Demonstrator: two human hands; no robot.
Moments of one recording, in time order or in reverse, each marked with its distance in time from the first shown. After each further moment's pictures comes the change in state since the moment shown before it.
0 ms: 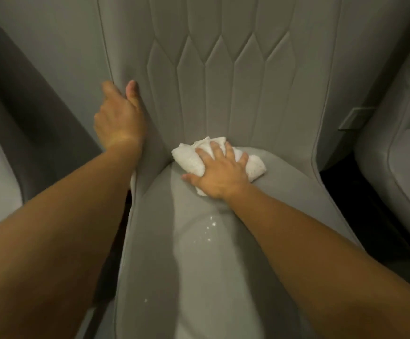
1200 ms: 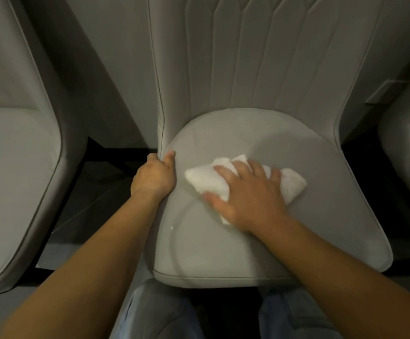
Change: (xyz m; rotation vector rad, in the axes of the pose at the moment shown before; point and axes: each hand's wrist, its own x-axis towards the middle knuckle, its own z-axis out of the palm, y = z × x) left_hand -0.166 -0.097 -0.052 0.116 -0.763 -0.340; right_hand -0.177 -0.026 -0.015 -0.070 0.005 -0.132
